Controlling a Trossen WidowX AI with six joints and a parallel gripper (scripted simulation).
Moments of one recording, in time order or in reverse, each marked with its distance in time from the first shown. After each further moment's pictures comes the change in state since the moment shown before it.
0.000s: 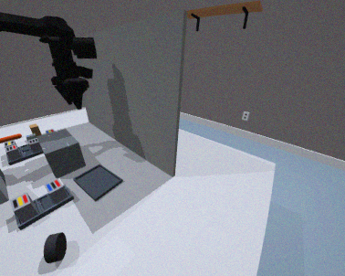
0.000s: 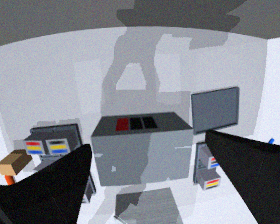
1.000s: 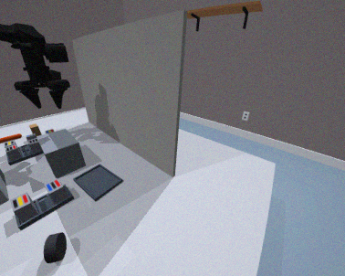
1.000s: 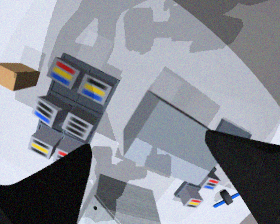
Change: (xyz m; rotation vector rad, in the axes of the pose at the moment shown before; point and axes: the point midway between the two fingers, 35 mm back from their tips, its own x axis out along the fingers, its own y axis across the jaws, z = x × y) arm 0.011 0.096 -0.061 -0.583 0.013 -0.017
